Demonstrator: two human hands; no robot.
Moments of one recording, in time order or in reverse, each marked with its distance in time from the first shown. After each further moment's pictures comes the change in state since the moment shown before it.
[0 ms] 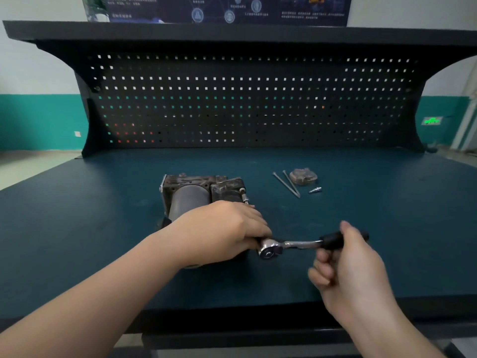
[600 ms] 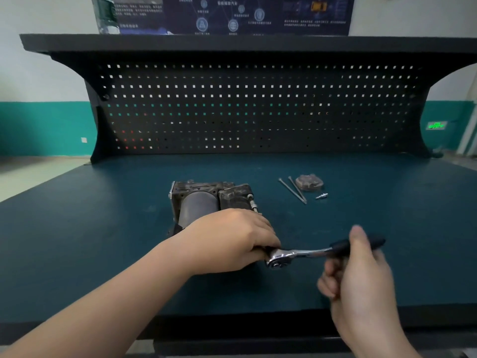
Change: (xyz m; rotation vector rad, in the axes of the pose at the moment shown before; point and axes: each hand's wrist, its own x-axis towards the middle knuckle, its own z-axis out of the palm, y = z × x) left_hand -0.004 0.001 0.000 0.027 -0.004 0.021; right_hand -0.004 0.012 0.001 -0.077 0.055 -0.142
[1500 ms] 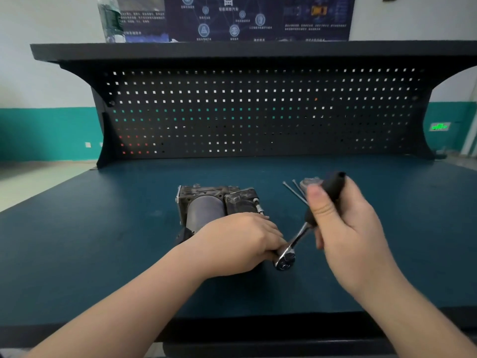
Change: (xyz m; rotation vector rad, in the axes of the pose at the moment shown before) left_hand 0.004 -0.002 0.001 -0.012 -0.022 -0.019; right_hand -0.002 -0.041 0.030 -0.642 -0.374 -0.674
